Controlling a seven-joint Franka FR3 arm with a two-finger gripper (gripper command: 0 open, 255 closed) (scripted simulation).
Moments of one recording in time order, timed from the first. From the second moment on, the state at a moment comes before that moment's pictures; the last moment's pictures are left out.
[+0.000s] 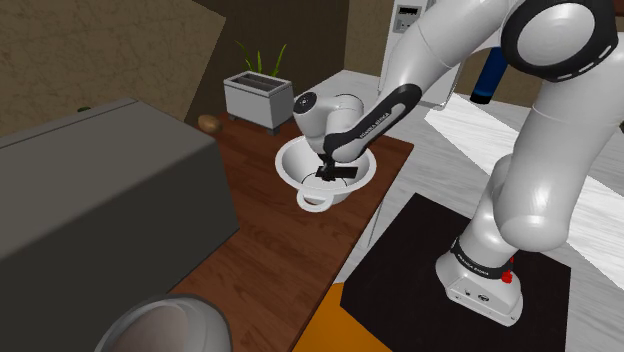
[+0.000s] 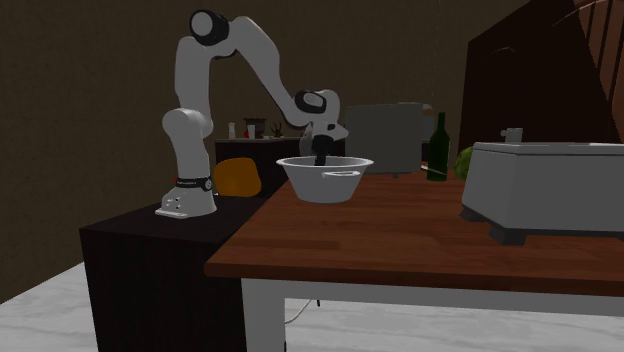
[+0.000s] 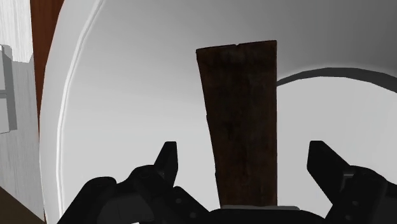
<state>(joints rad) 0.25 0.11 -0.11 -2.33 -0.59 2.23 0.33</state>
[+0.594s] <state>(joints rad) 0.24 0.14 -0.12 -2.34 -0.61 2.27 0.34</state>
